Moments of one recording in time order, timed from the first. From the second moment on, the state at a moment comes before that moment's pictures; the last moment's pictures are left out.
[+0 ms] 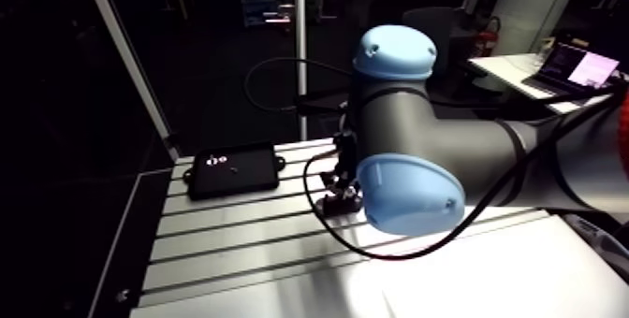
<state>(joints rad) -0.24 -1.34 2.23 -2.68 -1.54 -1.97</state>
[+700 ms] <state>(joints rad) -0.24 -1.35 2.23 -2.68 -1.54 -1.97</state>
